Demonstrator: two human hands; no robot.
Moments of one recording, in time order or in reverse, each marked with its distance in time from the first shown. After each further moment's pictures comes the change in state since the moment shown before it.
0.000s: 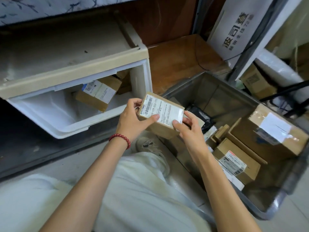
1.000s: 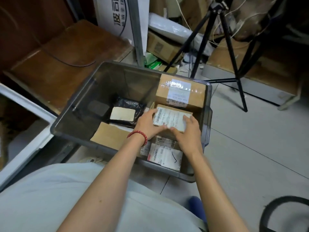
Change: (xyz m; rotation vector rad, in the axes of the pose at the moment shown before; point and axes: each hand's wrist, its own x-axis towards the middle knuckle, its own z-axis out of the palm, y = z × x) left_hand 0.006 0.069 0.286 0.300 -0.746 0.240; right_hand -0.052 0.034 -0.195 -0.523 0.680 0.225
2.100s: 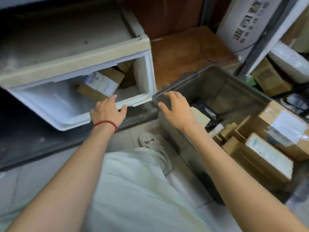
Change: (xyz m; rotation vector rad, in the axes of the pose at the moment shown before) left_hand -0.207 -0.175 -0.192 0.419 0.741 -0.748; right_hand -0.064 -0.178 0.165 -0.334 -0.533 -0.940
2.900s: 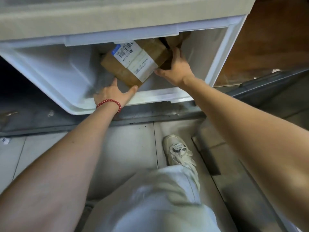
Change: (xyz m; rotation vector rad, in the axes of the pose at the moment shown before) left_hand 0.144 -0.125 0.094 -0.082 -0.138 -0.350; right_hand 0.219 -0.063 0.145 0.102 -0.189 -0.098
